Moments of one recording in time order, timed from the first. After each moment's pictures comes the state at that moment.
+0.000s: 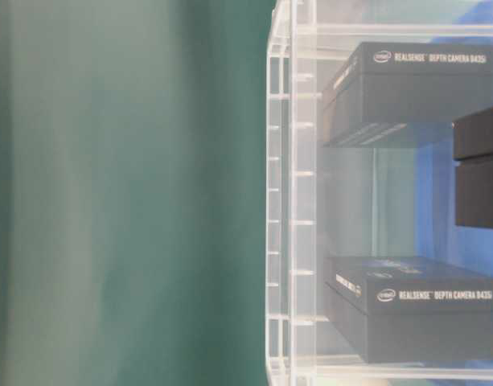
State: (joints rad) left arm -0.05 -0.83 0.52 0.03 1.50 -0.35; right arm -0.26 -0.50 0.55 -0.15 1.36 1.42
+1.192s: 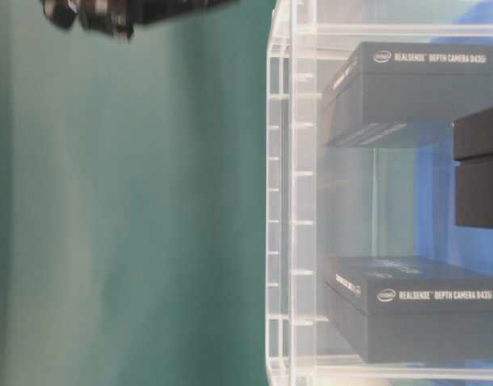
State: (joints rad) left arm -0.05 -0.83 0.52 0.03 1.50 -0.35; right arm -0.23 -0.30 0.38 -0.13 1.21 1.41
